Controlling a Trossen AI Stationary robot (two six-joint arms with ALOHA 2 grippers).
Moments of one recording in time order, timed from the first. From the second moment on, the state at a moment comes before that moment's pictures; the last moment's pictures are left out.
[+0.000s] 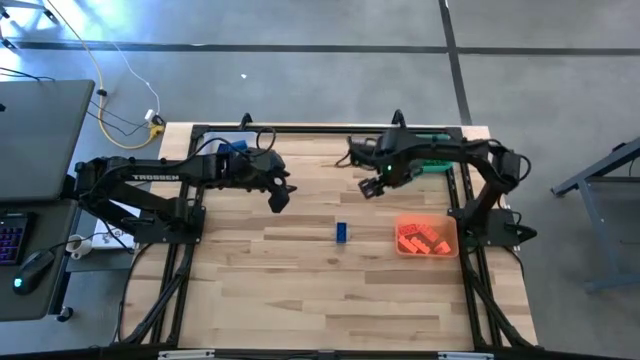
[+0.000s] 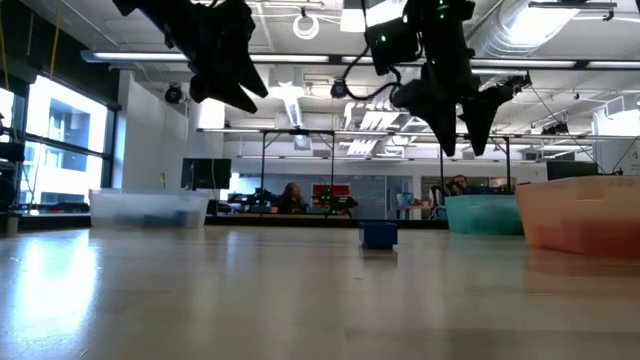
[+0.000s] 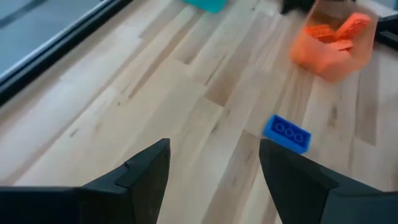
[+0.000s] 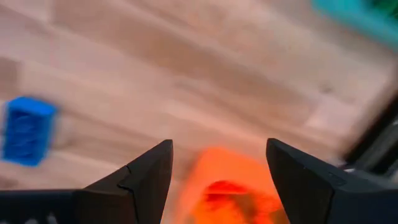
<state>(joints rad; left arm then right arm) 0.28 1.21 0.89 -0.38 -0.13 -0.31 -0.30 1.73 1.43 -1.38 0.00 0.84</state>
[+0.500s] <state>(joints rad) 0.28 1.21 0.89 -0.39 -0.11 -0.21 -0.02 1.73 1.43 -0.98 -0.02 1.41</state>
